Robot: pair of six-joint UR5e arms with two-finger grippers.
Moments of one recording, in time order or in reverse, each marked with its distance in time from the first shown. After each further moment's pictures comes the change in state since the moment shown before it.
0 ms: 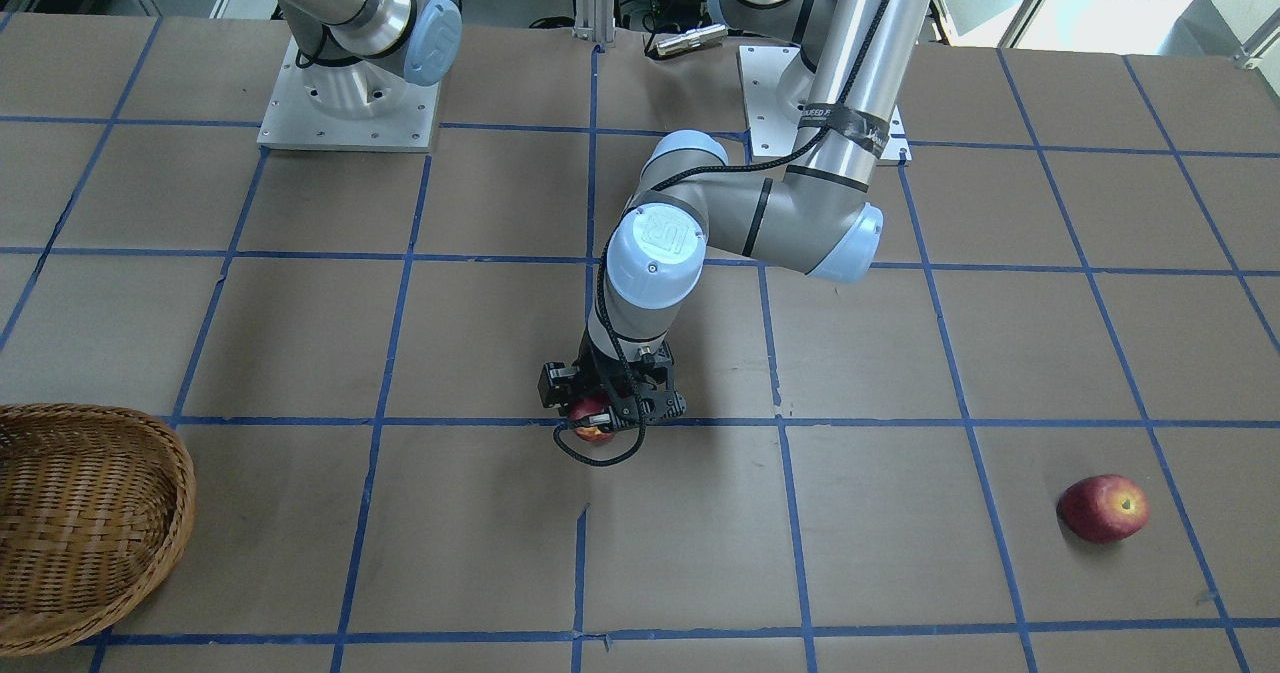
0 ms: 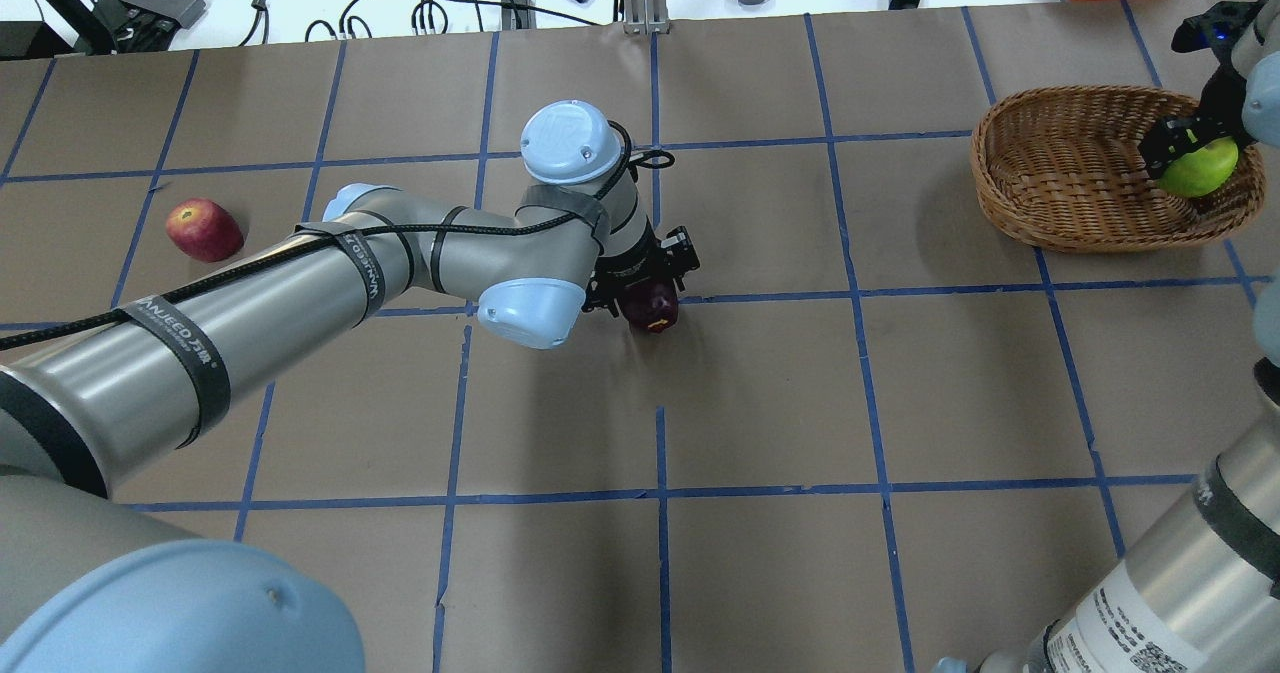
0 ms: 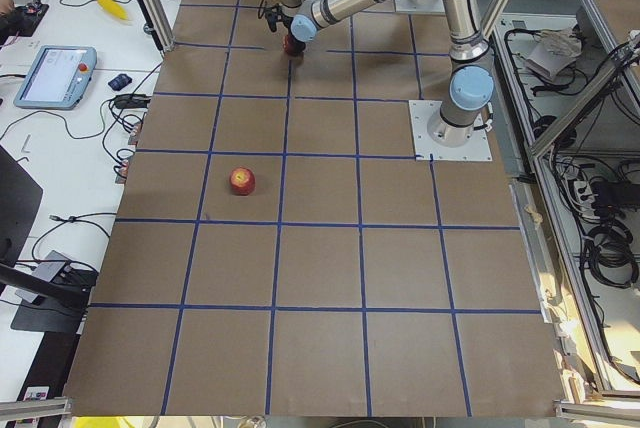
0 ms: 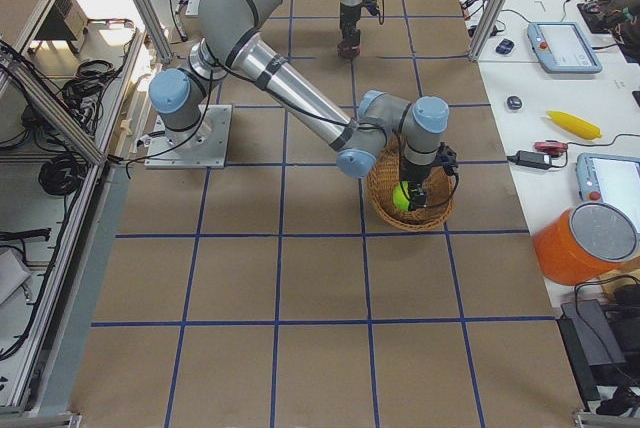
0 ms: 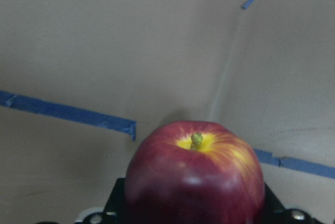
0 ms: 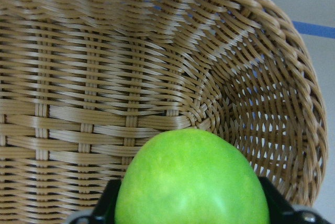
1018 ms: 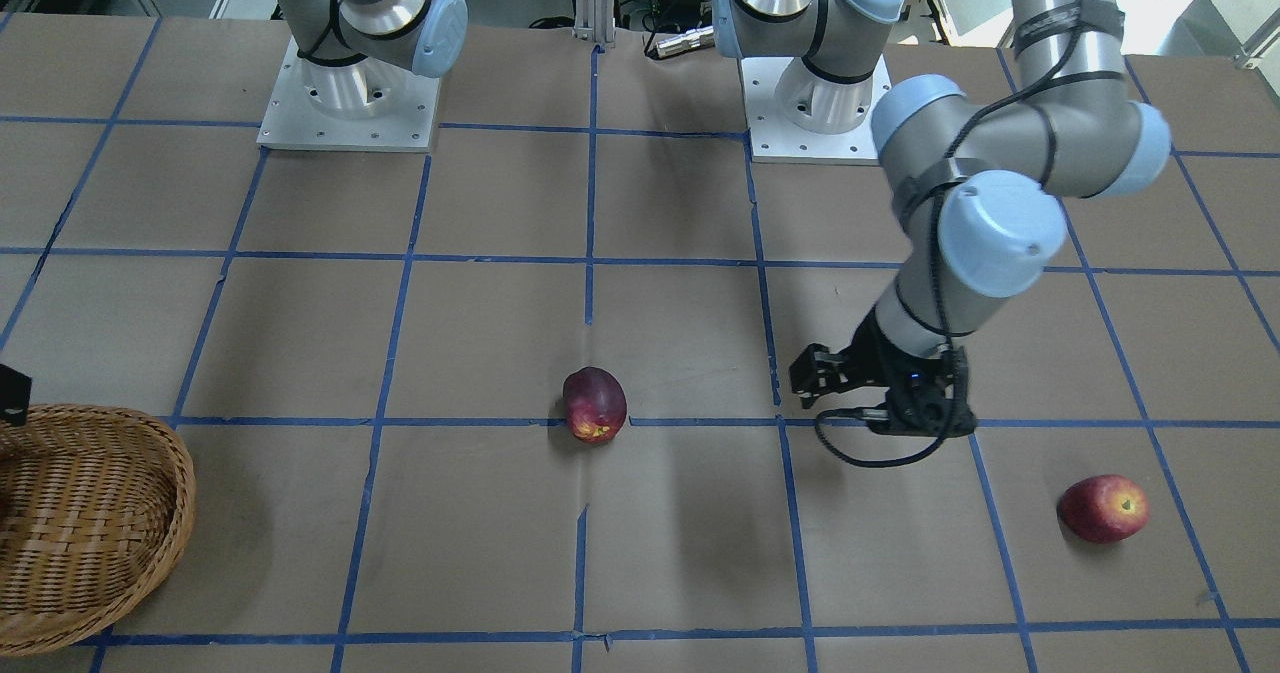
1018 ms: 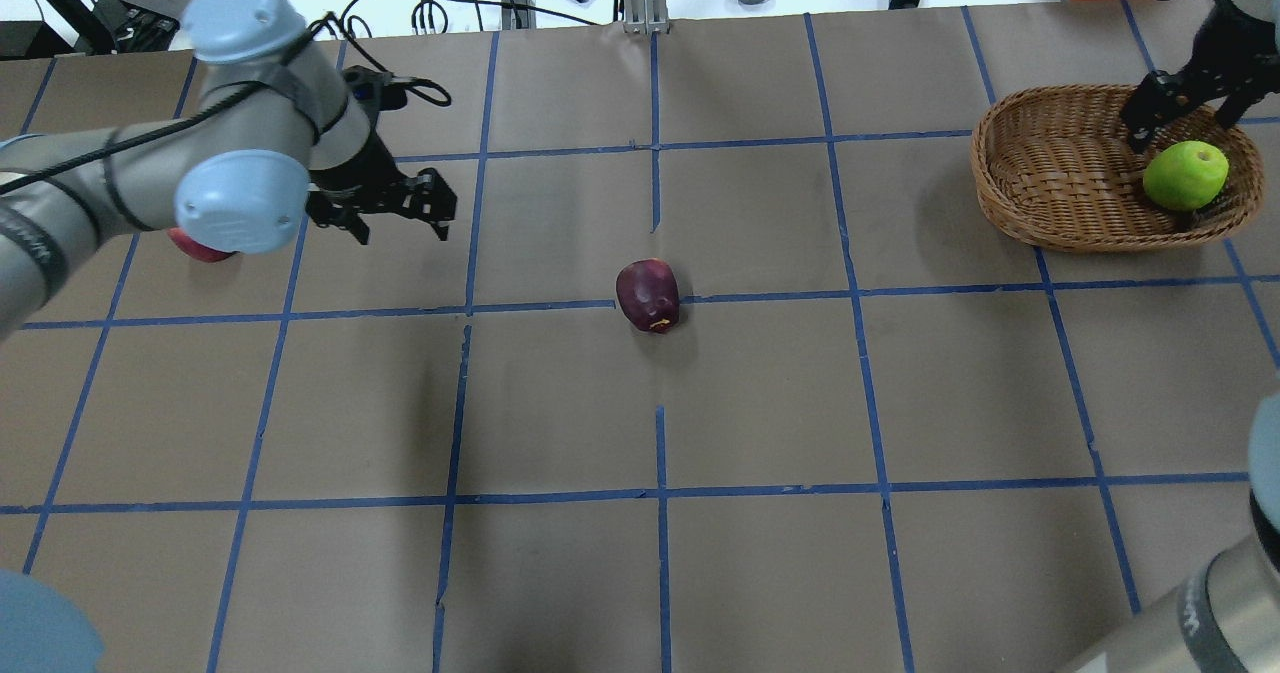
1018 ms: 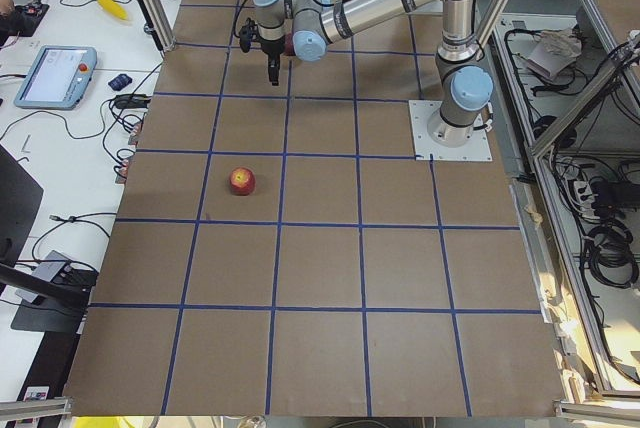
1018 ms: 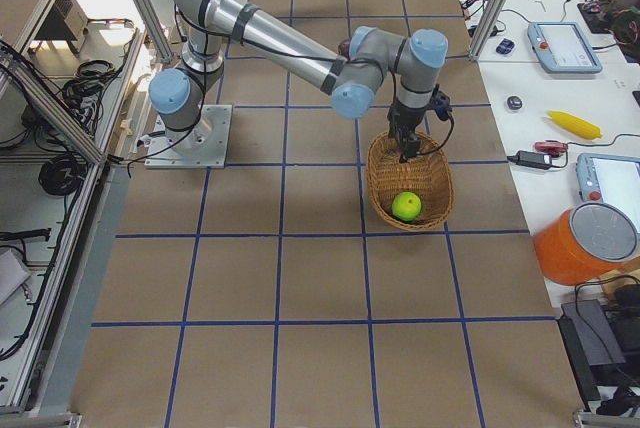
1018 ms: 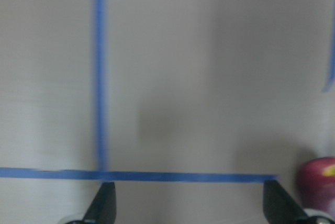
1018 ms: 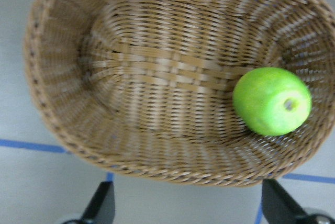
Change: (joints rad) left arm 0.470 0.227 0.001 -0.321 0.113 0.812; right arm 0.137 -0.249 0.014 0.350 0.025 0.084
